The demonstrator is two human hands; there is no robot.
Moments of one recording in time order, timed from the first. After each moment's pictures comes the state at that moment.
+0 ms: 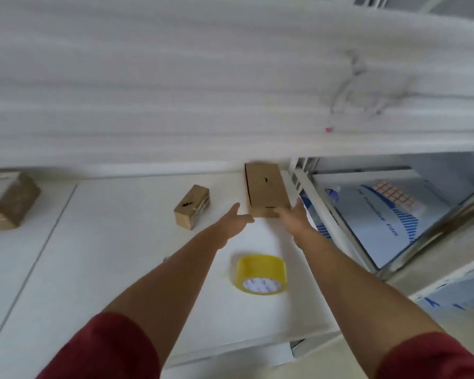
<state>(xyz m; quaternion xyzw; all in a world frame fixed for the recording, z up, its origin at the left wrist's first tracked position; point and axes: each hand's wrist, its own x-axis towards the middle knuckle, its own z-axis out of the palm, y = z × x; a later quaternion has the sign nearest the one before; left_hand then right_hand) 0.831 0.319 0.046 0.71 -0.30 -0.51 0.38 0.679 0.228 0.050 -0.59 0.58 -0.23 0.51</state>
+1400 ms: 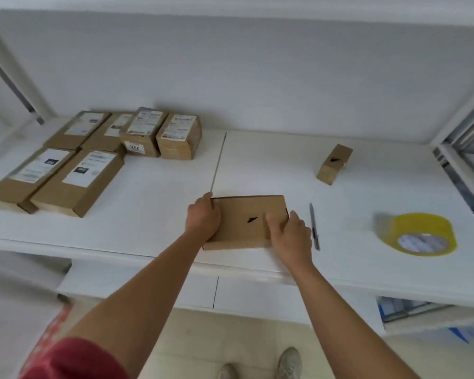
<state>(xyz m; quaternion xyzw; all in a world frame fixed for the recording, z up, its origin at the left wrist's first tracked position) 1.054 0.679 -0.001 0.90 -0.26 -0.17 0.31 0.867 0.580 0.014 -0.79 0.50 -0.11 0.34</state>
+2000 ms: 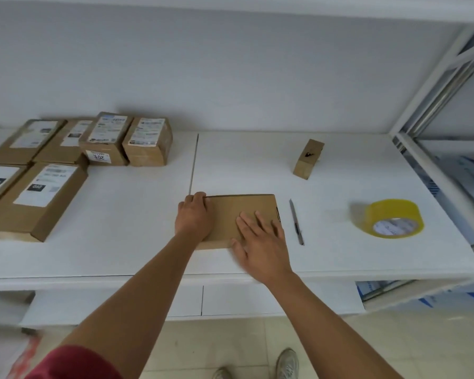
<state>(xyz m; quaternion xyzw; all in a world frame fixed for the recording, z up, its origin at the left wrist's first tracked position) 1.056 0.651 -0.008 0.90 -0.32 -0.13 0.28 0.869 0.604 -0.005 -0.95 0.32 -0.03 0.06</state>
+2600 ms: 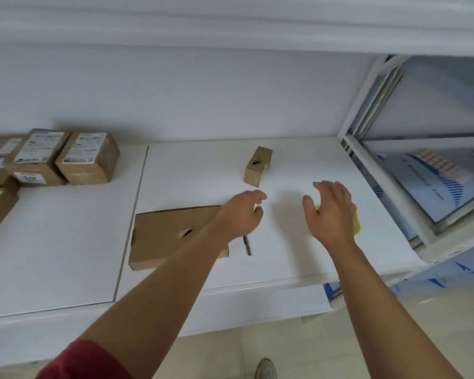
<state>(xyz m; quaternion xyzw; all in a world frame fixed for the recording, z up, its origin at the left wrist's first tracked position) 0.912 0.519 0.050 0.72 -0.58 -0.22 0.30 0.718 0.439 0.066 -0.80 0.51 -0.29 0.11</state>
